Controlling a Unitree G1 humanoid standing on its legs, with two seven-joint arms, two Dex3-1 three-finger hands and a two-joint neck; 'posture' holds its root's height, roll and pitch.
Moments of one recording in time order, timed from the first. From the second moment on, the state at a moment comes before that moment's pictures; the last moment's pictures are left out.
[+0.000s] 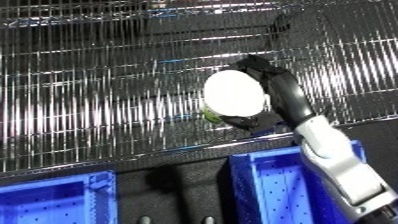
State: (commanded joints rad) left arm -0.19 0.37 -0.45 0.94 -0.51 -0.13 -0.03; right arm -1.11 -0.59 0.55 0.65 0.56 -0.15 -0.07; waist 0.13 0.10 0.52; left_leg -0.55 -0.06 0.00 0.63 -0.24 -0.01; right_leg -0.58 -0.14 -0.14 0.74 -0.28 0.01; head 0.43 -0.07
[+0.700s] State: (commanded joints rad) left arm -0.14 0.34 -0.28 1.00 -0.53 -0.16 -0.01; right arm -0.60 -0.69 0.19 0.05 0.54 -0.22 -0.19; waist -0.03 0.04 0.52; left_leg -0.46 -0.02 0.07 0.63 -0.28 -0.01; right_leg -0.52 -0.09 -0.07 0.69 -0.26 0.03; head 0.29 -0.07
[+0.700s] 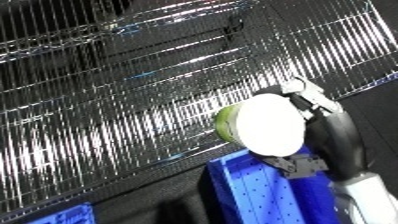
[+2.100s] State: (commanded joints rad) left arm -0.13 0.30 -0.32 1.16 -0.57 -0.22 -0.09; right arm -0.32 -0.62 0.12 0.80 0.83 -0.31 0.07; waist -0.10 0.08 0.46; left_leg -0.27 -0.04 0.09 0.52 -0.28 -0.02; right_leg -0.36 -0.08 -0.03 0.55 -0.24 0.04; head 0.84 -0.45
